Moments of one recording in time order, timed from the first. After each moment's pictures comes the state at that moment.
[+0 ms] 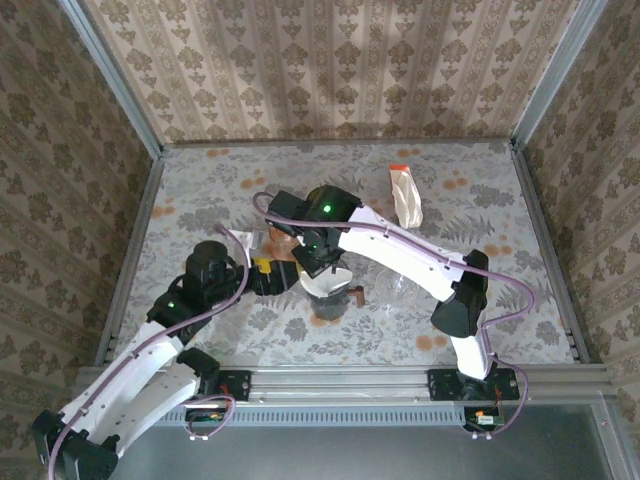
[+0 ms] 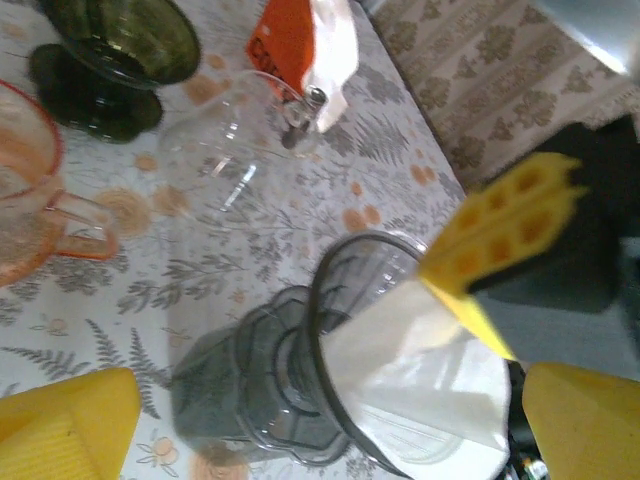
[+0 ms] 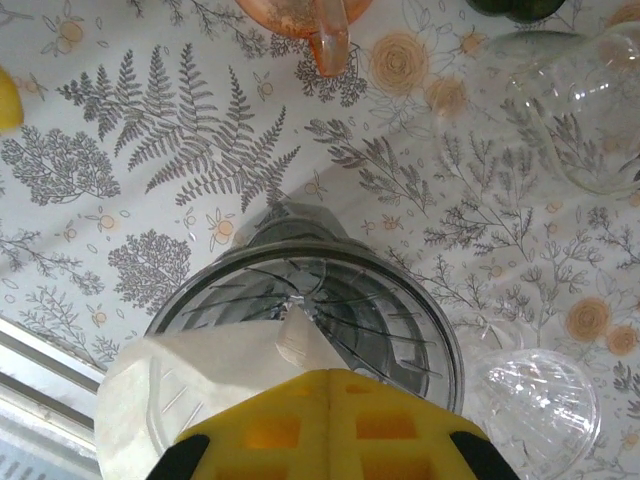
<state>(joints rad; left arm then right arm) -0.62 0.69 0.58 -0.31 0.41 -0.59 1.00 1.98 2.12 -1.52 0.21 0.37</state>
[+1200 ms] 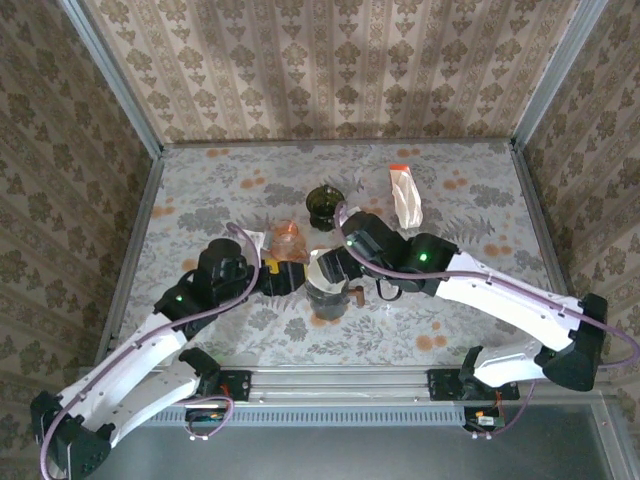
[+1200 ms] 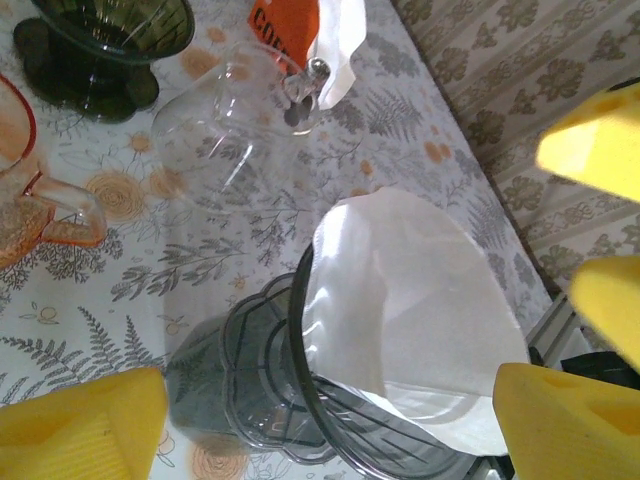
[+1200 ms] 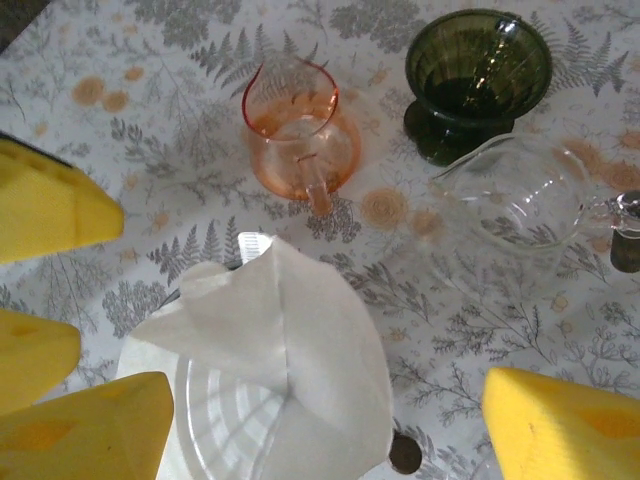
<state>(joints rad) -0.70 0.78 0.63 -0.35 0.32 -0.59 0.96 1.31 1.27 -0.76 0.26 0.40</state>
